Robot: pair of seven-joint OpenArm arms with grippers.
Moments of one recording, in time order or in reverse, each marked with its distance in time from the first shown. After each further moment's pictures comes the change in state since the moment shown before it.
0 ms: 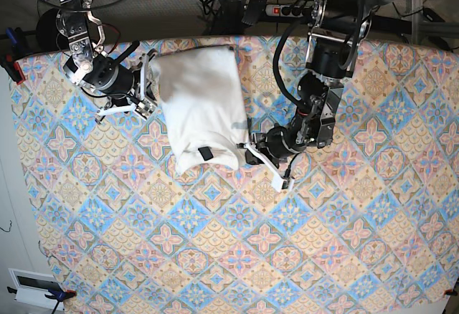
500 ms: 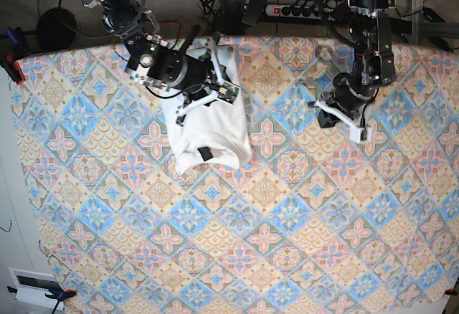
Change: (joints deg) left arm 26.0 -8.9 -18.4 27.2 0.1 0.0 0.3; right arm 7.3 -9.6 -20.8 5.0 0.0 0.4 -8.1
